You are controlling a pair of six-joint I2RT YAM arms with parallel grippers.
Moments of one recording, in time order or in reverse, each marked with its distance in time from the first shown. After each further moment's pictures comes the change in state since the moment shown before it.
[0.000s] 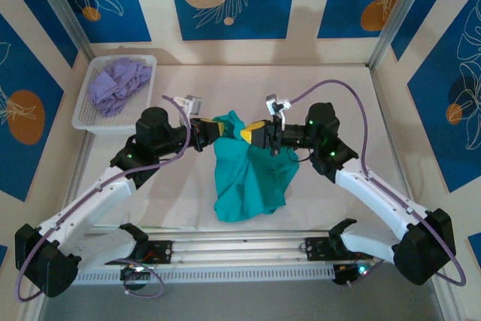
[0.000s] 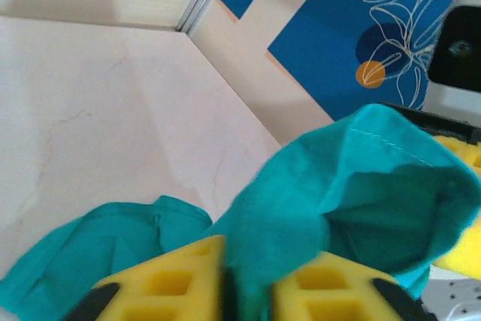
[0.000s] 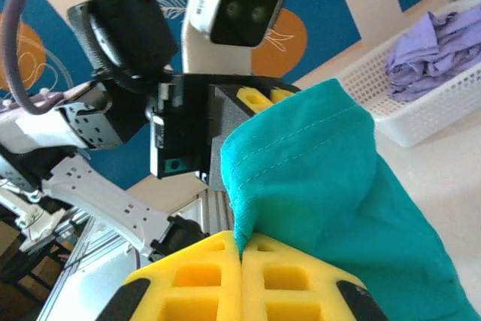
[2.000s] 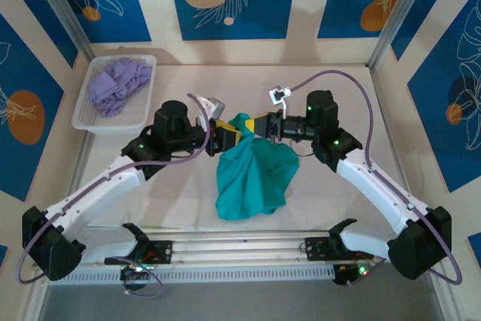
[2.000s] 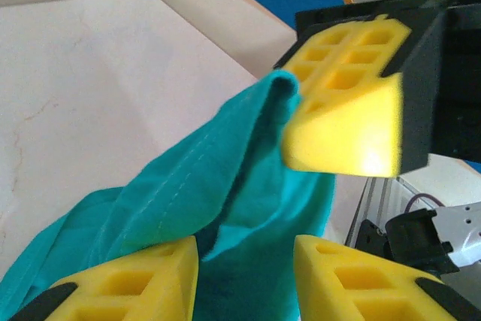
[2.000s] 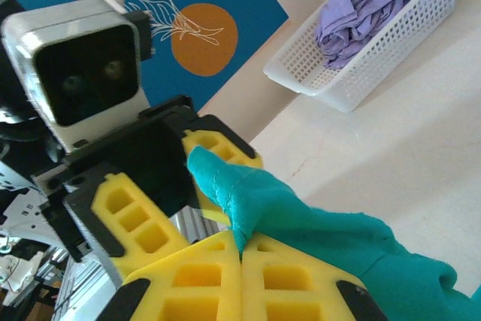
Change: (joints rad) left arm -0.108 0.124 0.146 -0.156 0.018 0.208; right arm -0.048 0.045 0.135 -0.296 0.108 0.018
